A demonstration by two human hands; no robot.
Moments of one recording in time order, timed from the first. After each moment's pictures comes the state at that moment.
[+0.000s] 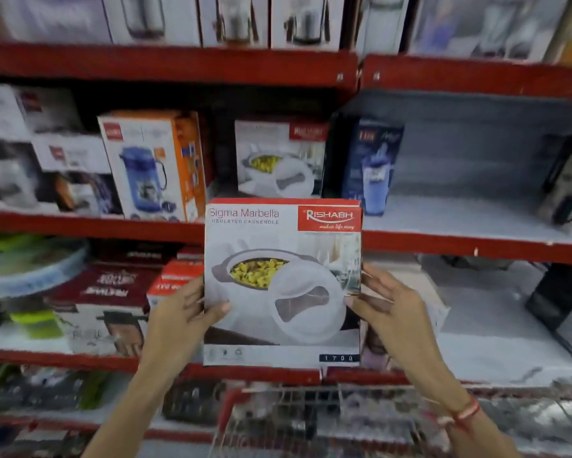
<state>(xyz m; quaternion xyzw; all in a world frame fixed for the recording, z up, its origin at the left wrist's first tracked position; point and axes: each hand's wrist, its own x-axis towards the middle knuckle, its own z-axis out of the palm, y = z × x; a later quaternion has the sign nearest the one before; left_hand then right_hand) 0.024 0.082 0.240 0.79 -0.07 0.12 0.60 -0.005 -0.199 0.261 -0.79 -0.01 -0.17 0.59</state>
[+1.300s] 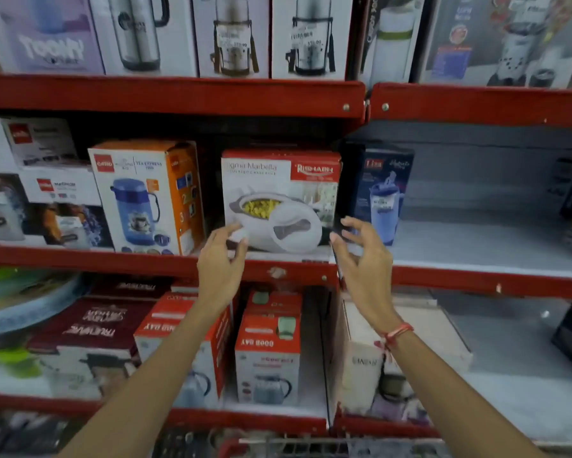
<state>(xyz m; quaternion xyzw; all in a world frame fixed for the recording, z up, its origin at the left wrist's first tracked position) 0.178 0.034 0.283 0.83 -0.10 0.32 0.45 0.137 -0.182 0.296 -0.78 -0.06 -0.38 0.49</state>
